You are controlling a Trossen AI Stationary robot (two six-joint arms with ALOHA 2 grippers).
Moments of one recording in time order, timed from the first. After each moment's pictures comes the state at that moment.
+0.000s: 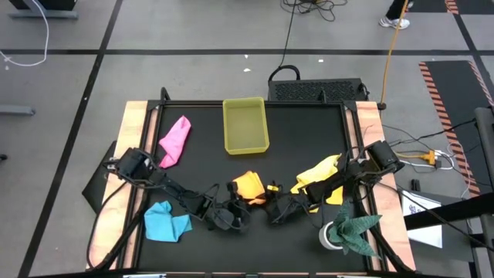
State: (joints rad) left arm -0.47 1.98 0.95 0.46 -0.70 0.00; right arm 0.40 1.86 0.74 0.47 0.45 -0.58
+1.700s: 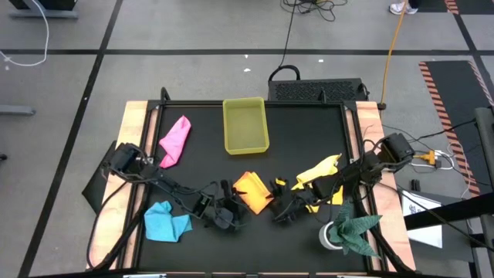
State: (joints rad) left arm -0.47 1.88 0.95 0.17 -0.67 -0.20; right arm 0.39 1.68 0.74 0.13 0.33 -0.41
